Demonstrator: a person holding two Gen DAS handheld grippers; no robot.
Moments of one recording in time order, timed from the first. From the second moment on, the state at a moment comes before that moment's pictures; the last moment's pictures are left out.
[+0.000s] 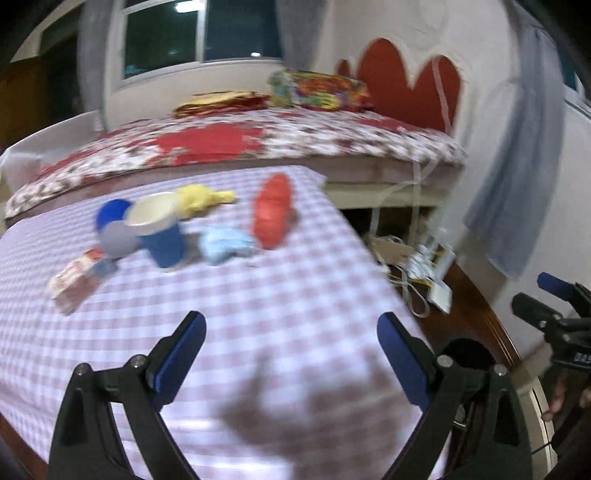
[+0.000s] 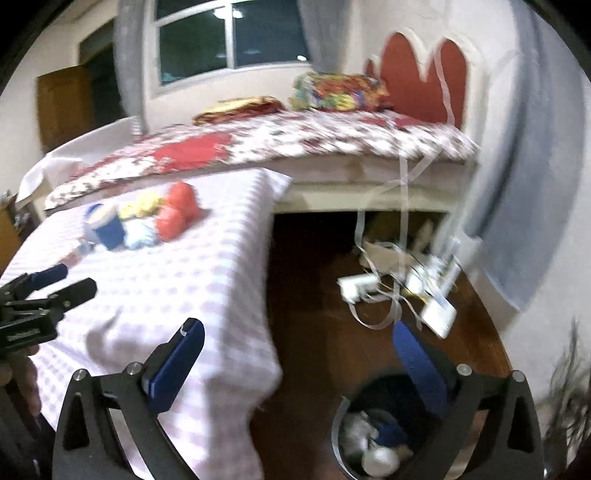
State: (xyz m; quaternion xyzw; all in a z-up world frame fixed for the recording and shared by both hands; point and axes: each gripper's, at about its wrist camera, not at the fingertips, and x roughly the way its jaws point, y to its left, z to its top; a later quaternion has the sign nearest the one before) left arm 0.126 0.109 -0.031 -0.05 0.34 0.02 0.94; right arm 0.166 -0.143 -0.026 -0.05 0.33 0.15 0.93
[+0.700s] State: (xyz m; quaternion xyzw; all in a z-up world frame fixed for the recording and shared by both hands) left arm 0.100 0.309 -0.056 -0.05 0.32 0.18 0.93; right arm 0.202 0.085 -0.022 -0.11 0.32 0.27 0.90
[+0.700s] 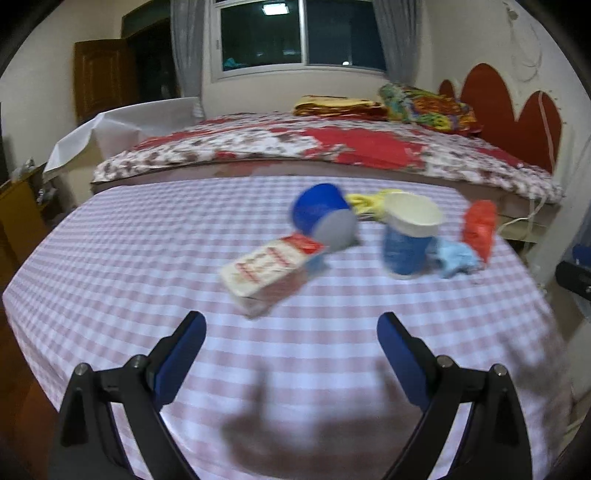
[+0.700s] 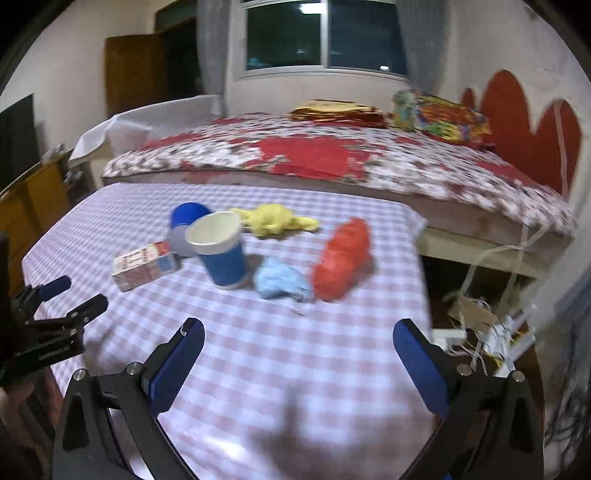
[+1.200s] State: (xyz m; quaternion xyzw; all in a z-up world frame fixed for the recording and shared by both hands) left arm 0.180 0.371 -0.101 -0.02 0.40 0.13 0.91; right arm 0.262 0.174 -0.069 -0.15 0.35 0.30 0.87
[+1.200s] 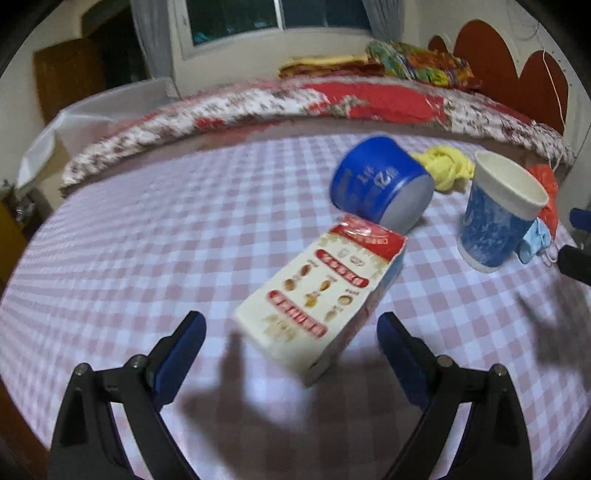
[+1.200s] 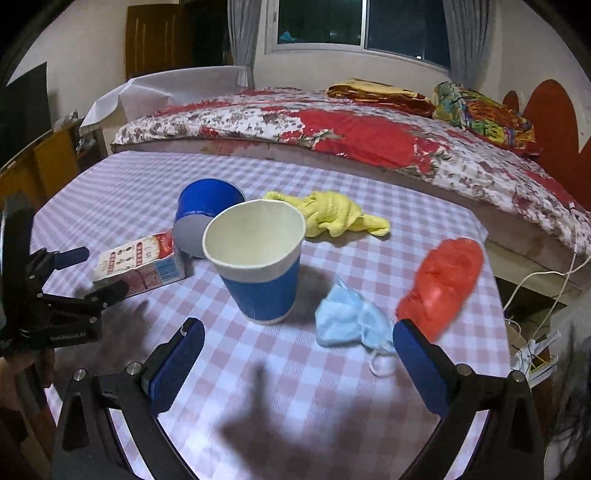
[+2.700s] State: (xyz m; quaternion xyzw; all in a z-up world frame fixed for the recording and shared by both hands) left arm 0.118 0.357 -0.073 -0.10 0.33 0.19 0.92; right arm 0.253 0.178 -0.054 -0.14 0.32 0.34 0.87
